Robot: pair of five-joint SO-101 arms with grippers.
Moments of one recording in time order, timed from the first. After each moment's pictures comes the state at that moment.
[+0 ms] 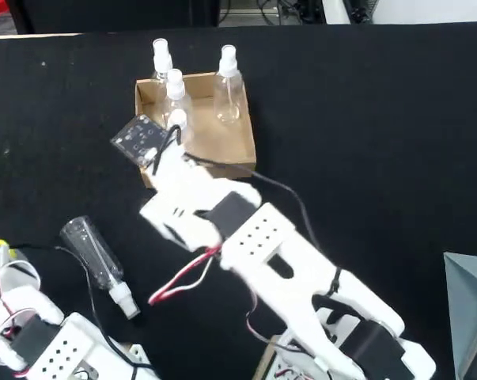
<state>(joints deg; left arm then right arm) -60.7 -103.8 89.1 53.8 4.4 -47.9 -21.8 30.5 50.1 1.8</state>
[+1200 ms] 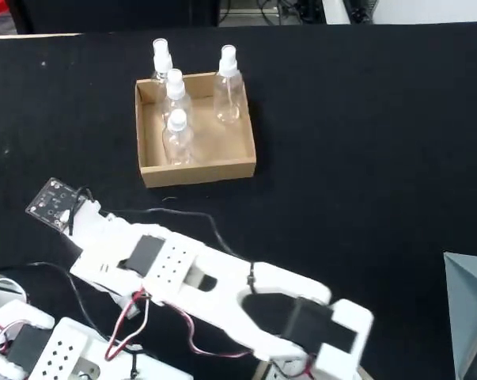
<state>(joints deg) -72.4 -103.7 92.4 53.8 8.9 -65.7 2.0 23.1 35.9 -4.5</state>
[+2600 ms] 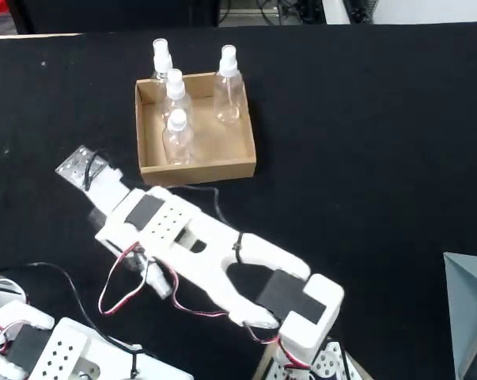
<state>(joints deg) -73.0 -103.7 92.4 53.8 9.1 -56.2 12.6 11.2 50.2 -4.7</state>
